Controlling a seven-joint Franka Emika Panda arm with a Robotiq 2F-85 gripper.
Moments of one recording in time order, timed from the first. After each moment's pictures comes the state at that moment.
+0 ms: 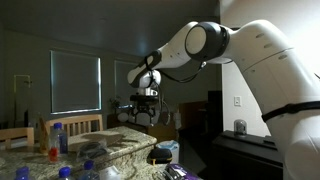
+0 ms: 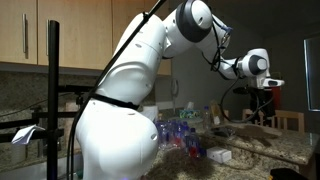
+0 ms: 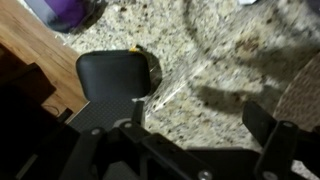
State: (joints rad) arm 0.01 0.40 -0.17 -1.55 0.07 2.02 0.66
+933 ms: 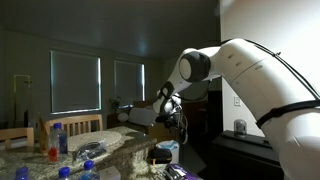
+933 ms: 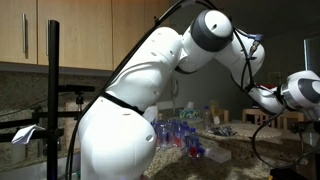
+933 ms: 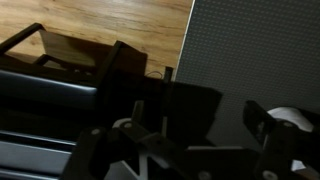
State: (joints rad) arm -0.06 0.61 -0.41 -1.60 -0.18 2.26 1.21
